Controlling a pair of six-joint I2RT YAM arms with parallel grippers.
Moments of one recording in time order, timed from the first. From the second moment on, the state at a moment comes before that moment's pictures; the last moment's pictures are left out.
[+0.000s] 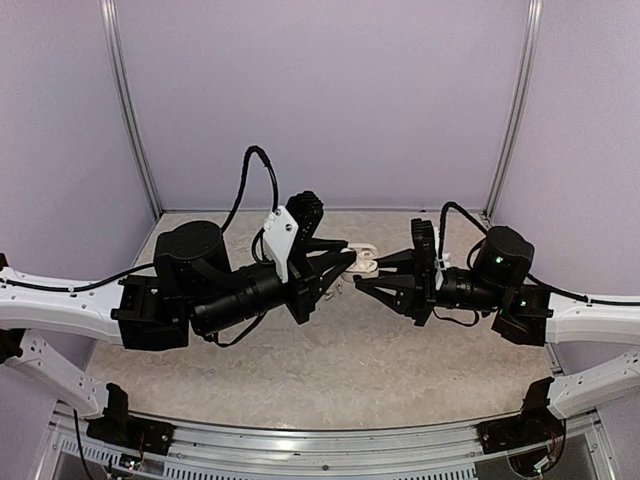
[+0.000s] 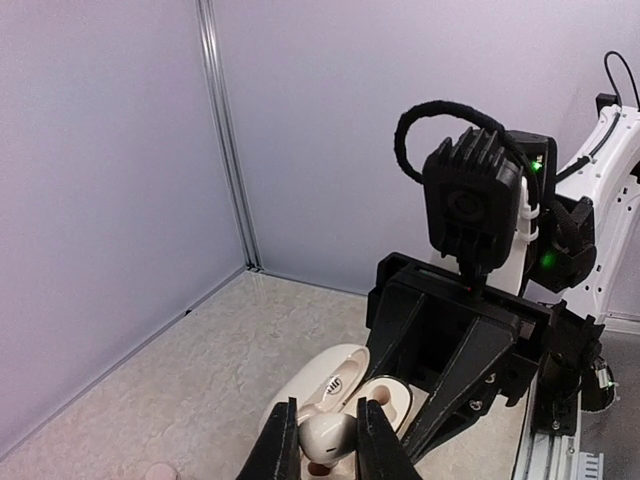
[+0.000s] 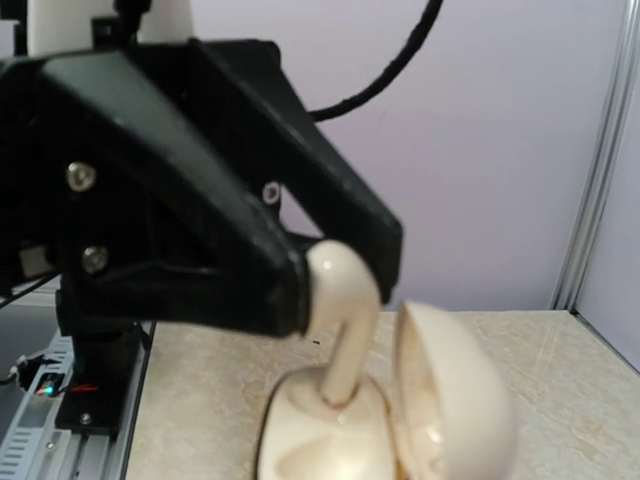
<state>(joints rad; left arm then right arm) -1.33 1.33 1.04 0.32 -0.31 0.13 0.96 1.09 0.66 0.53 -0.47 -0.09</state>
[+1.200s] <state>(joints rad) -1.35 1.35 1.04 0.29 -0.37 0.24 0.97 1.08 0.66 0.52 -0.42 0.00</state>
